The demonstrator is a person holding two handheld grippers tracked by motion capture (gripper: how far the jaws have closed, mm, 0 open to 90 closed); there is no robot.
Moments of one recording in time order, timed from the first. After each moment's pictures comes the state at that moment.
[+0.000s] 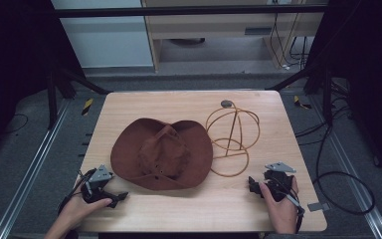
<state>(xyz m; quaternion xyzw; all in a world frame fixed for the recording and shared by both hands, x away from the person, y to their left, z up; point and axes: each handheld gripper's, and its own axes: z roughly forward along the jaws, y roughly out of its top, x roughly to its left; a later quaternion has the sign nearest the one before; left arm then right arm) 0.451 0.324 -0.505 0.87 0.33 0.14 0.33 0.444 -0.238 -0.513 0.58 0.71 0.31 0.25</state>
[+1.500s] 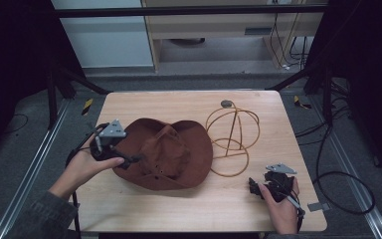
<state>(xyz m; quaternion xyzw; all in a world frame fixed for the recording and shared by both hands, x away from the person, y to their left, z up) 0.509 0.243 -0.352 0.90 0.25 0.15 0.33 0.439 -0.239 -0.513 0.58 0.71 0.31 0.25</state>
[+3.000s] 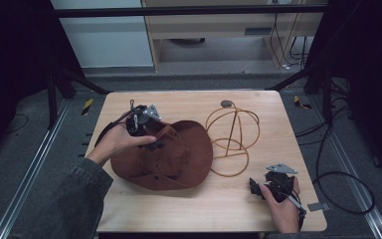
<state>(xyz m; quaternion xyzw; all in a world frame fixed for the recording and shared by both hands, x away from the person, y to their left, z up) 0.574 0.178 -0.355 0.94 0.18 0.13 0.25 0.440 -0.242 -0.513 0.57 0.72 0.31 0.25</state>
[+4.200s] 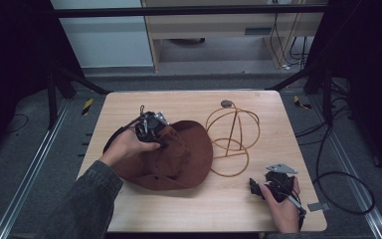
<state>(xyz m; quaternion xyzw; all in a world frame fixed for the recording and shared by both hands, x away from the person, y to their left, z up) 0.577 0.160 -0.380 0.95 0.22 0.09 0.21 0.440 -0.242 -0.513 0.57 0.72 0.31 0.25</state>
